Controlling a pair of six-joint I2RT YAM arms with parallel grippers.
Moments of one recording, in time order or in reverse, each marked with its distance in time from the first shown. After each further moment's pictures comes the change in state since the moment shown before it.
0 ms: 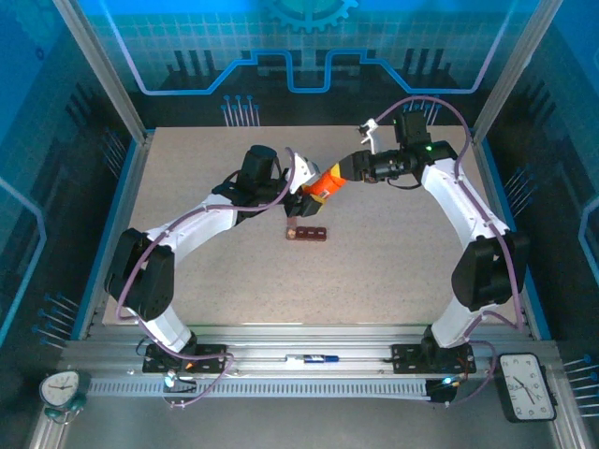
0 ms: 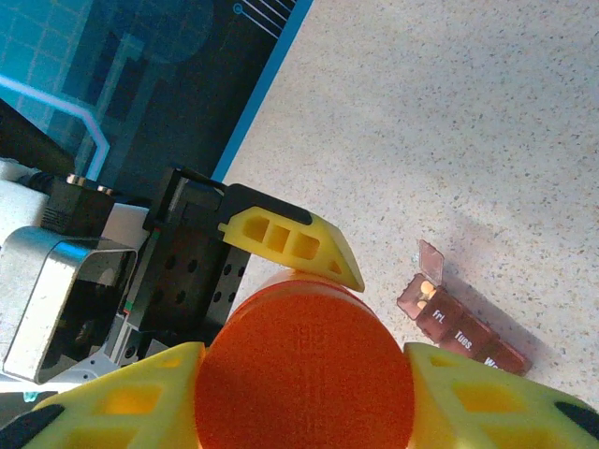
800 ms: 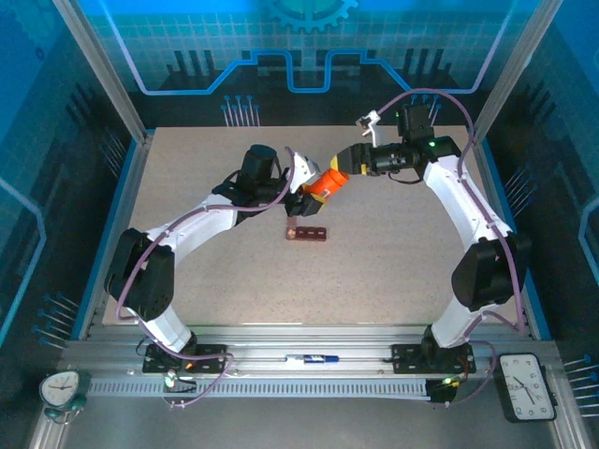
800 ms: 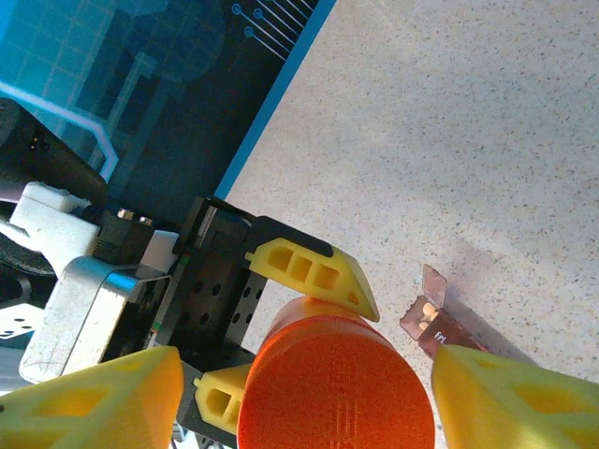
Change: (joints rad) left arm 0.000 0.000 0.000 0.021 0.019 -0.007; right arm -0.002 0.000 0.064 -0.006 0.006 0.009
